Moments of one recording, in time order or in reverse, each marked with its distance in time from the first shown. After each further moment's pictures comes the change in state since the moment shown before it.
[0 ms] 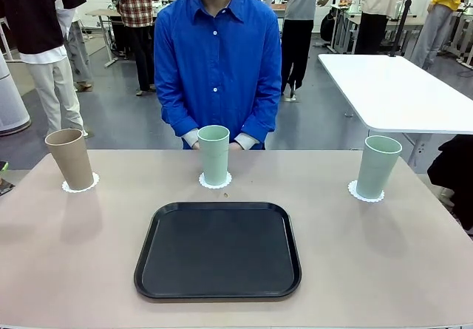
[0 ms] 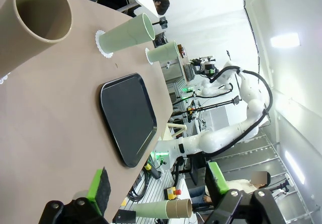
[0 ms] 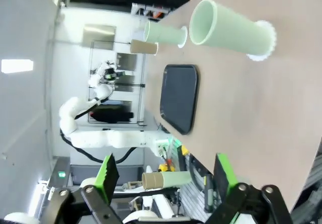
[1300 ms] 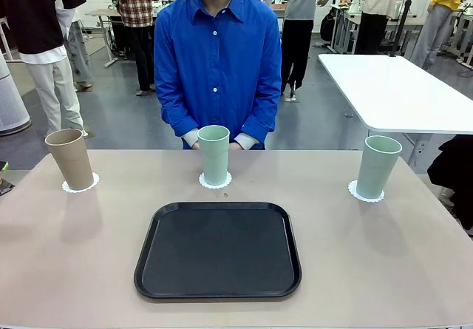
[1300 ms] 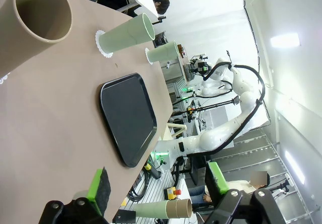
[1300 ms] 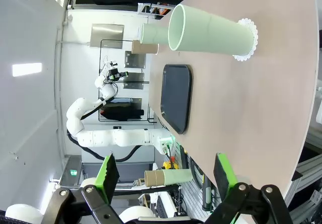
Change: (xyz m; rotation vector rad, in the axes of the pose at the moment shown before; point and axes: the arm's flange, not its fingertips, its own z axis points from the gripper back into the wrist) left arm 0.000 0.000 0.000 0.000 0.000 0.000; right arm 0.021 -0.047 0.010 0.041 0.010 -0.029
